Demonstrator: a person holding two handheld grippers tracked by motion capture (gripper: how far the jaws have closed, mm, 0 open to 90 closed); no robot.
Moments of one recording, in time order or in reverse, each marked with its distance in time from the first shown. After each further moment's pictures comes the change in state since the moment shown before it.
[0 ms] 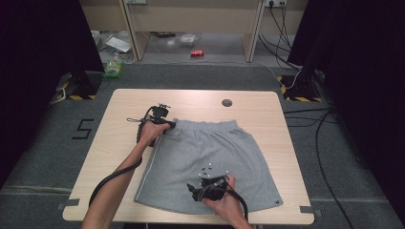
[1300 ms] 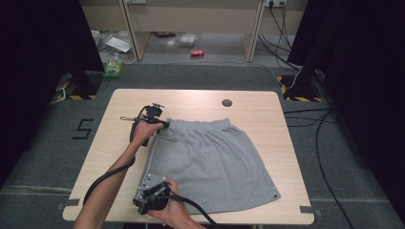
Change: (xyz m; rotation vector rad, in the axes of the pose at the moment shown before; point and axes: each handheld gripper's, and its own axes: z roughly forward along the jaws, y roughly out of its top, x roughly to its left) left arm 0.021 -0.005 -0.009 0.016 0.023 -0.002; right arm 0.121 0.051 0.091 0.036 0.234 -0.120
